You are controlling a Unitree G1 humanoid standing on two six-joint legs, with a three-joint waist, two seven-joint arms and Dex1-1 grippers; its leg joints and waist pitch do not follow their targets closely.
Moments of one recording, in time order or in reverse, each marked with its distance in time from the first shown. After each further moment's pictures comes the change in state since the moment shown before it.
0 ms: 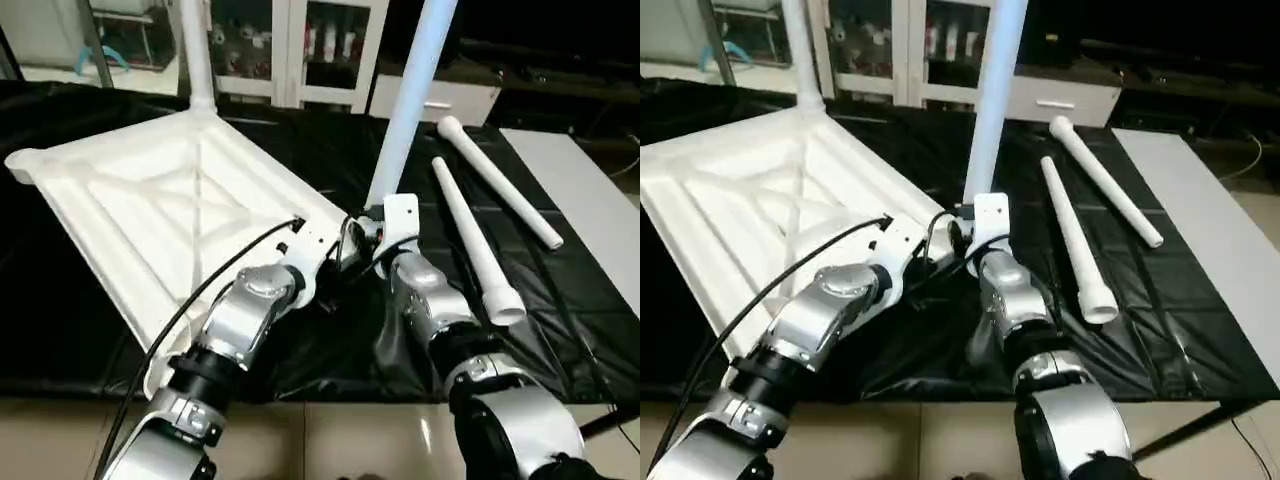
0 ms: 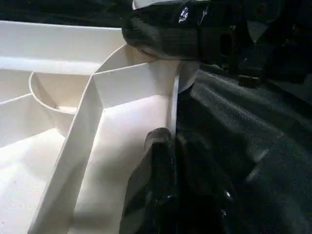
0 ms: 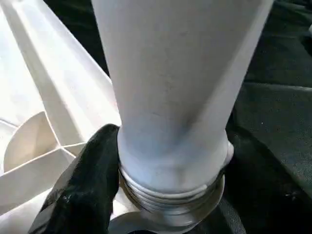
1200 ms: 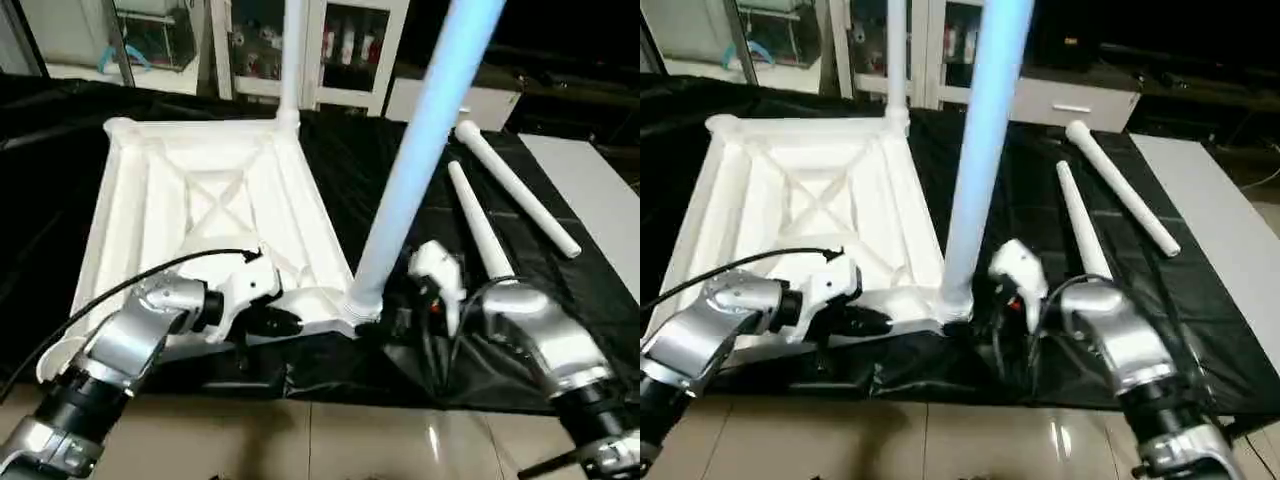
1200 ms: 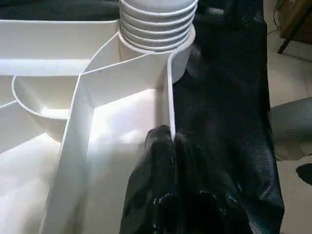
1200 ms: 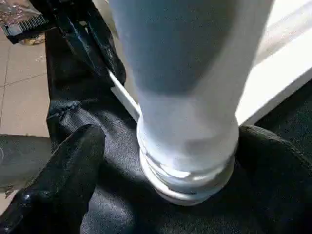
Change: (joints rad) left arm 0.153 0.449 -0.090 -0.229 -0.132 -0.198 -0.703; right arm 0.366 -0.490 0.287 -0.733 0.123 0.290 1.029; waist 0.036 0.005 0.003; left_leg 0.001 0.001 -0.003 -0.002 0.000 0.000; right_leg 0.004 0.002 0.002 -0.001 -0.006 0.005
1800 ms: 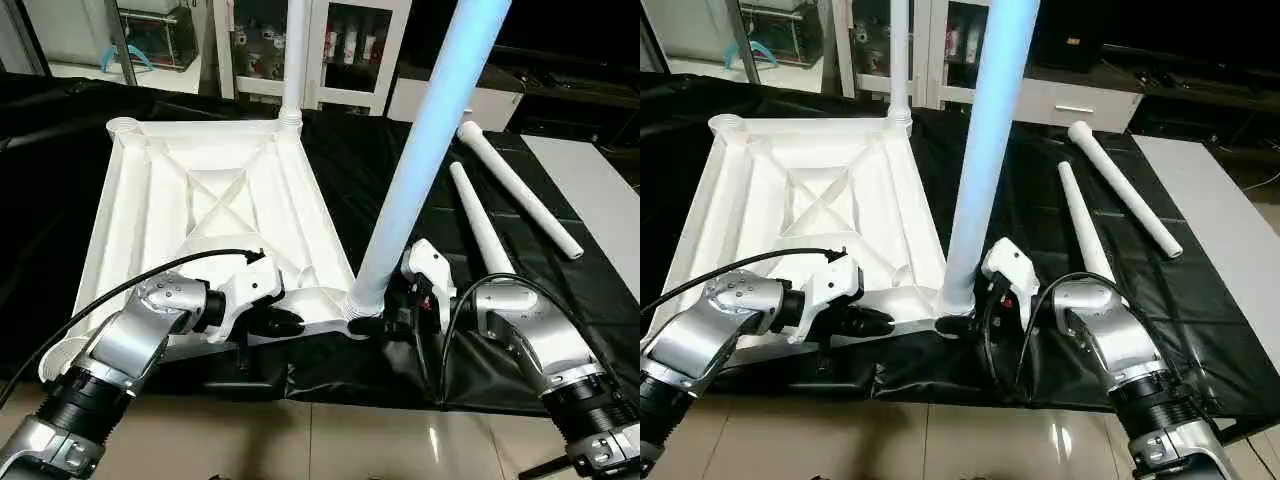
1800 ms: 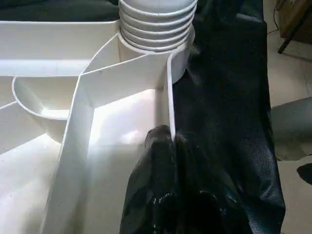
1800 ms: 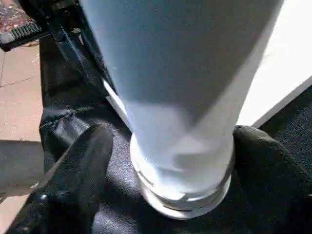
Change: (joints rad) left arm 0.000 -0.005 0.000 0.001 0.005 -0.006 -0.002; right arm -0.013 0.024 -0.005 0.013 -0.014 0.001 -0.016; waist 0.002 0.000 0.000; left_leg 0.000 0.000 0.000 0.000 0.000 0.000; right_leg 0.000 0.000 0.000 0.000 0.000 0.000
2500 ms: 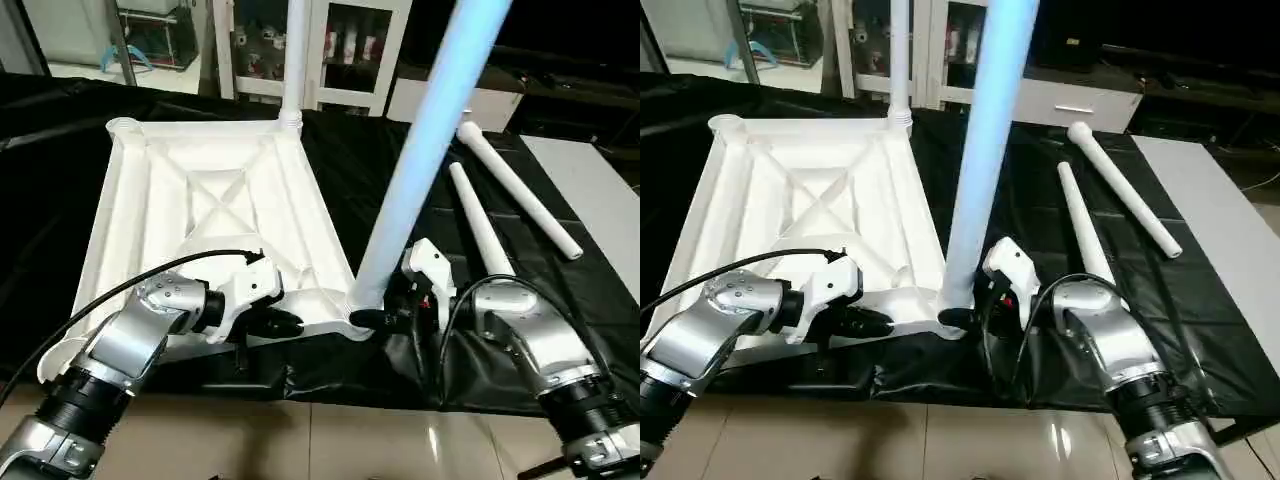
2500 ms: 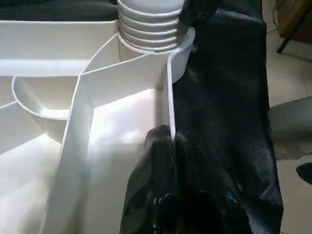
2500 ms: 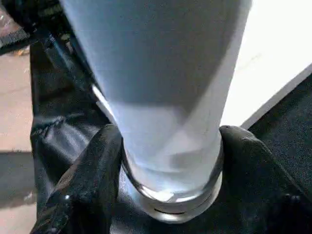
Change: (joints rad) left arm 0.000 -0.009 0.010 0.013 0.001 0.003 0.004; right arm 0.003 0.049 -0.023 0.048 -0.005 -0.023 -0.058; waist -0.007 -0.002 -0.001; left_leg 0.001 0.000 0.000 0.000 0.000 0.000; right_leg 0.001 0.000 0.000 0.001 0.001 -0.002
